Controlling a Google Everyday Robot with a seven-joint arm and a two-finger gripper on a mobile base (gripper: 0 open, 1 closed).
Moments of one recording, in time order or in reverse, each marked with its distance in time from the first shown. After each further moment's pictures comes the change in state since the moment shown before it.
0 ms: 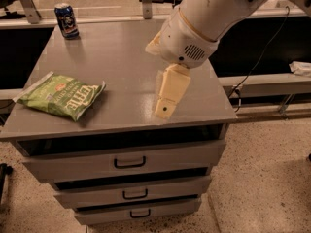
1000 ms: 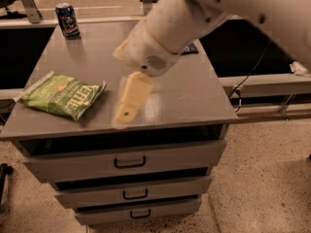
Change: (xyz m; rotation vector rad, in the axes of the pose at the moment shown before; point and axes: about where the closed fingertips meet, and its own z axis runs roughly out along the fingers) arm -0.062 -0.002 0.051 -0.037 -0.156 -0.041
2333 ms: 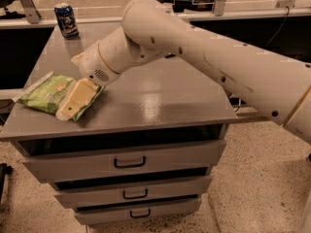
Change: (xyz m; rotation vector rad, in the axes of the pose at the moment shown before) arm -0.057 -0.074 0.124 0.011 -0.302 0.066
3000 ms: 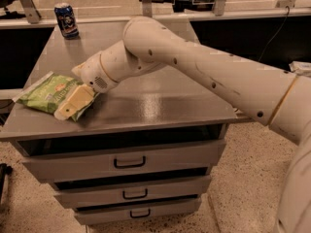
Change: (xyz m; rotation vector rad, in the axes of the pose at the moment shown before) arm 0.021 -0.017 0.029 0.004 -0.056 0.085
